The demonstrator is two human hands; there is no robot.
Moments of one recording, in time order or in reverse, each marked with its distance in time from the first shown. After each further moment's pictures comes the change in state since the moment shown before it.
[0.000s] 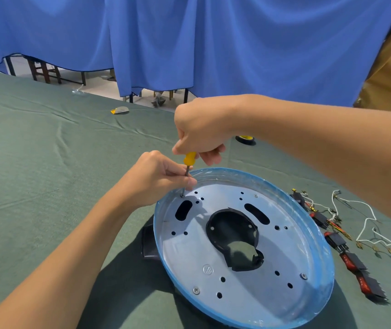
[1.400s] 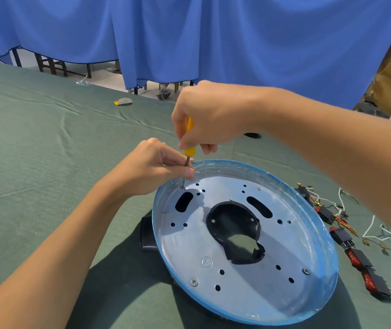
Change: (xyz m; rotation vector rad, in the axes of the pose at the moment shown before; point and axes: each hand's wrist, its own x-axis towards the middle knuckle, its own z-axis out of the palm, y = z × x) left_hand -0.002 0.009 -0.005 0.071 -0.015 0.008; right_hand -0.012 0.009 0.005 0.070 0.149 -0.114
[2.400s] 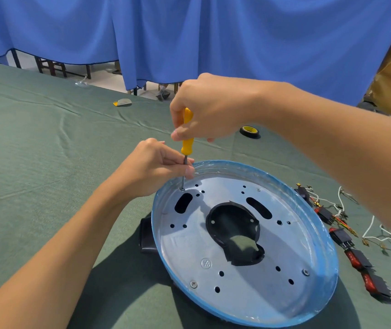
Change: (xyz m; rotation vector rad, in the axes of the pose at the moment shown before) left_hand 0.001 -0.001 0.003 -0.003 0.062 0.011; right_hand 0.002 0.001 -0.006 0.028 0.047 0.024
